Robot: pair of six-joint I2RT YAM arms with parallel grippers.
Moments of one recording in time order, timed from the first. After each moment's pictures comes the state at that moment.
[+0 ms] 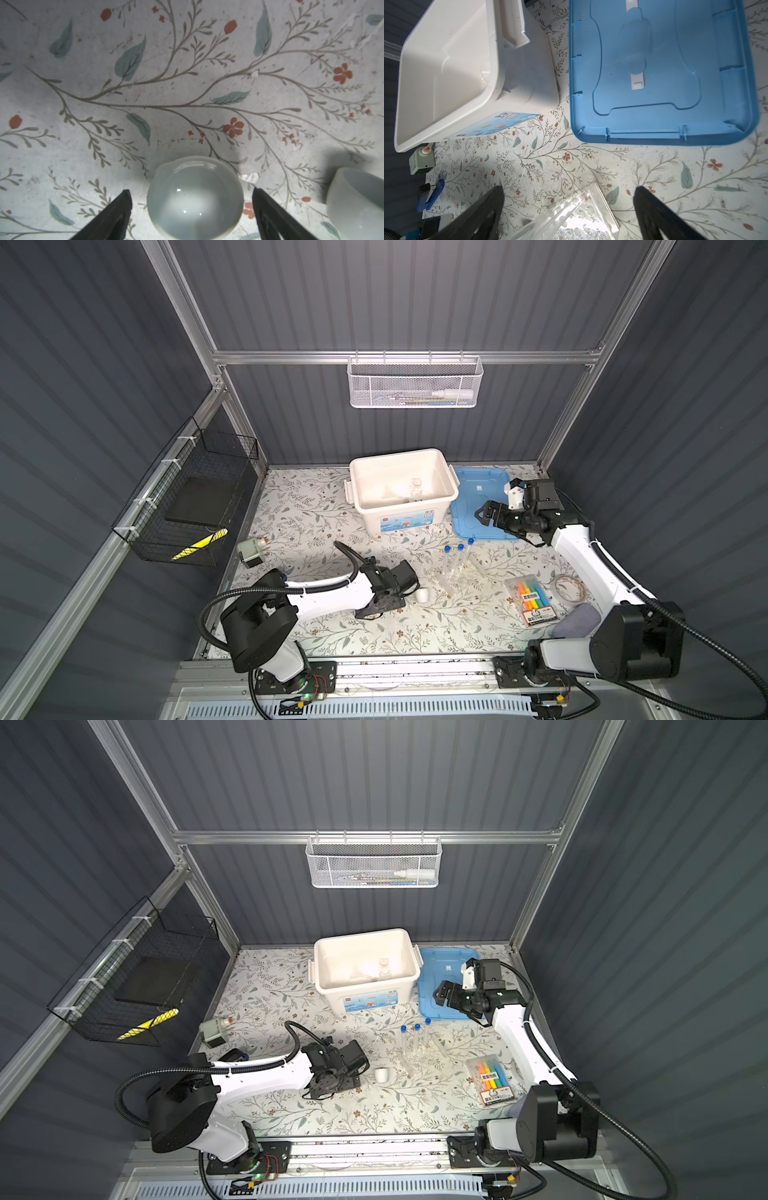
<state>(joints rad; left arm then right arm) -1.05 1.55 0.89 -0.76 -0.22 -1.22 0.06 1.35 1.08 -0.61 -0.32 0.35</state>
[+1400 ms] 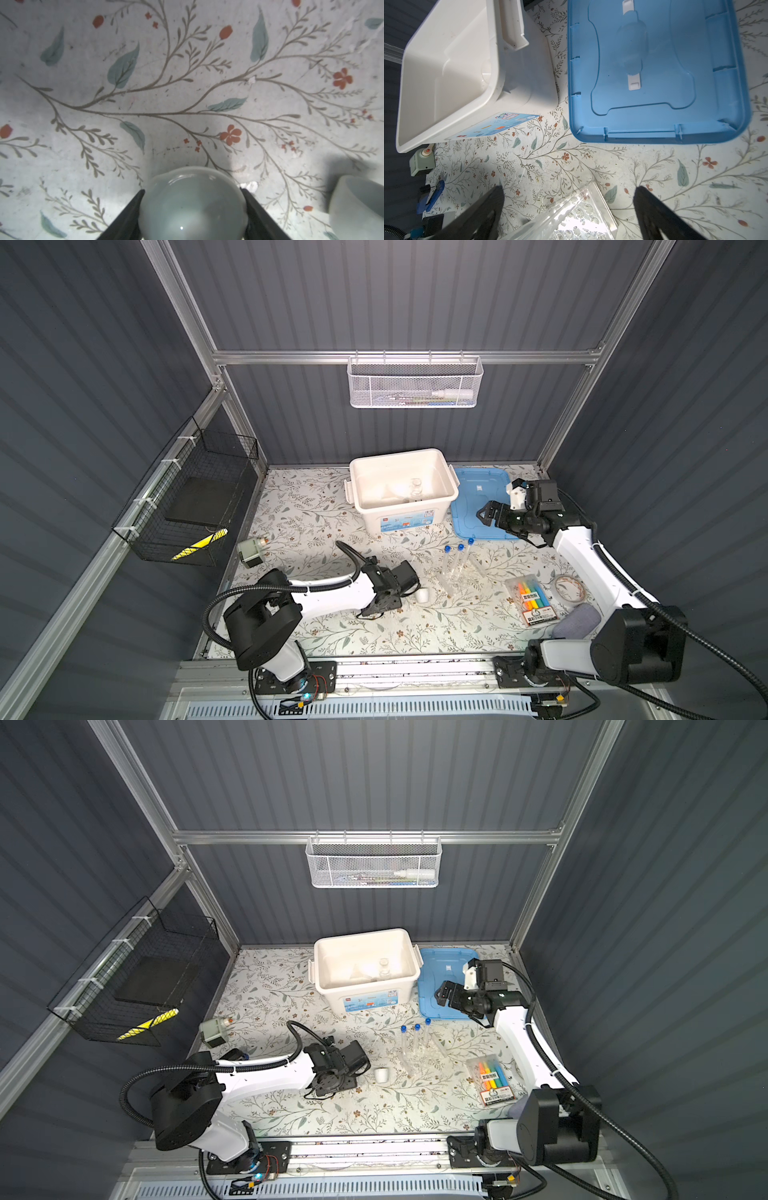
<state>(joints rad) -1.05 1.57 0.91 -0.75 -0.25 -1.20 0.05 1.33 1.08 -0.61 -0.32 0.35</state>
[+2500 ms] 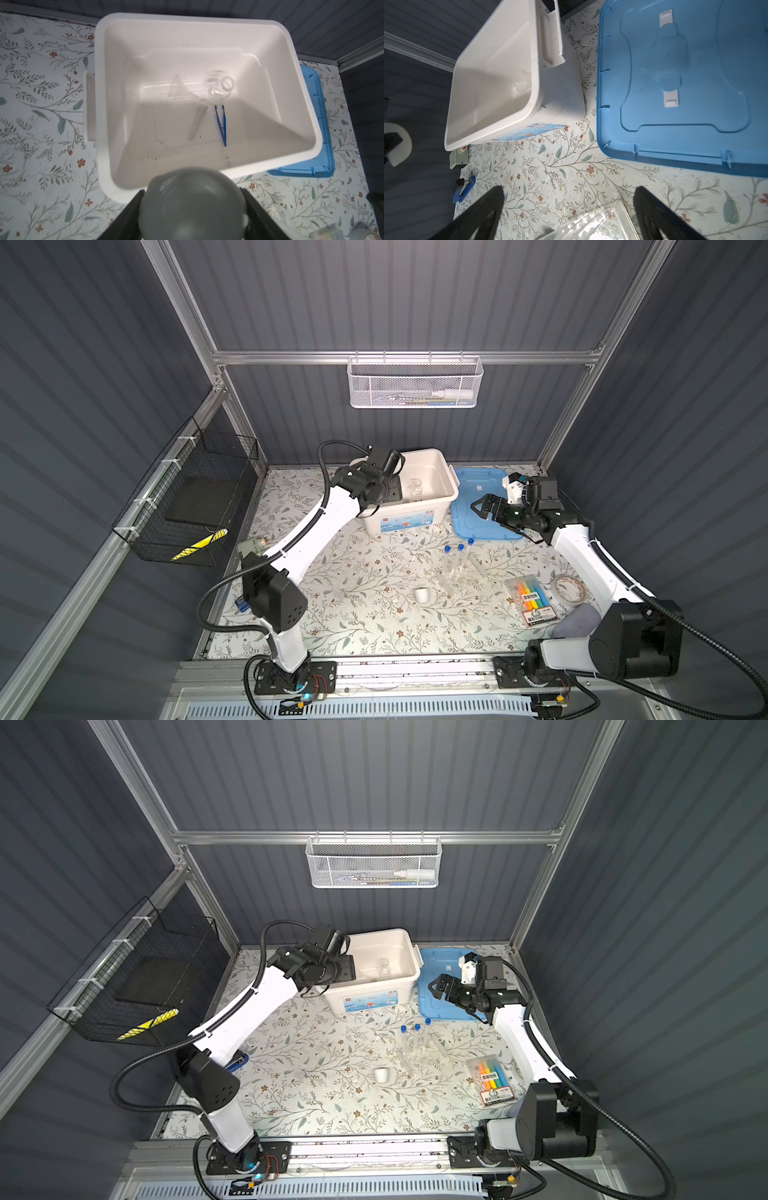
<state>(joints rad) -0.60 1.85 1.94 -0.96 -0.19 -0.54 0.05 1.36 1.08 -0.50 -0.45 0.40</state>
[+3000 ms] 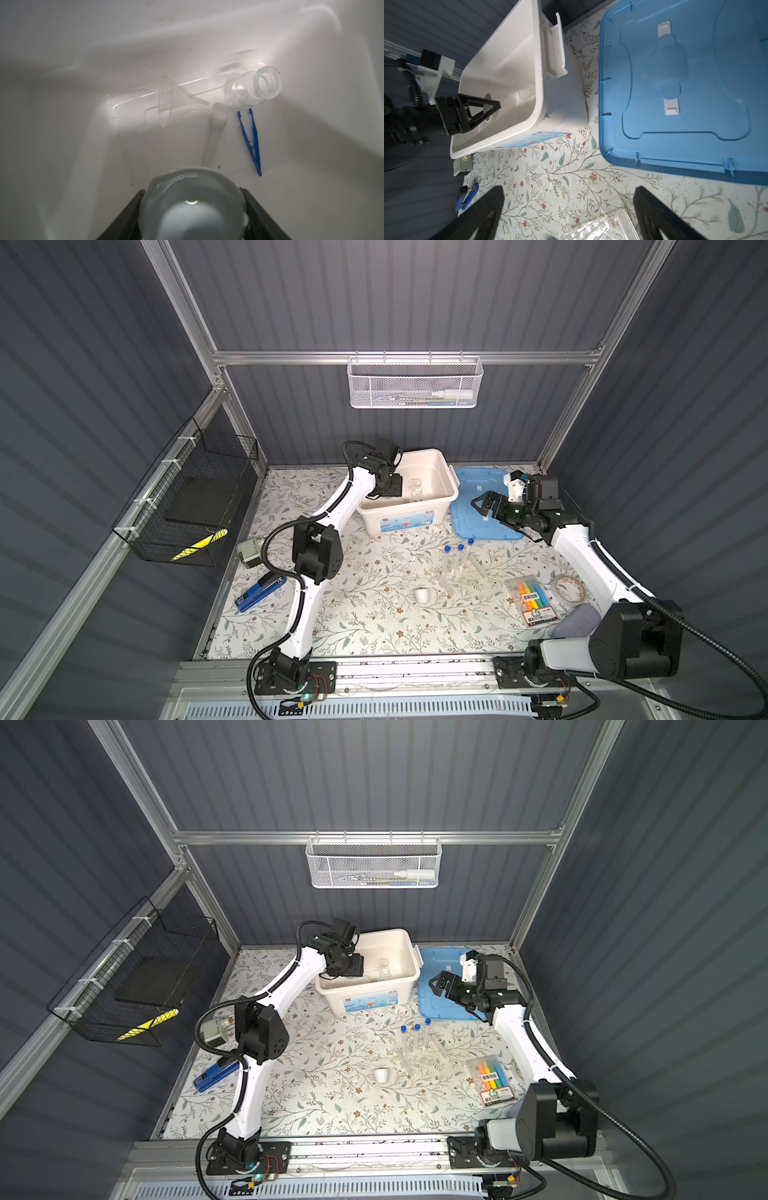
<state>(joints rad) -0.50 2.33 2.31 -1.05 -0.02 -0.34 0.05 1.36 1.08 -0.45 -0.44 0.44</state>
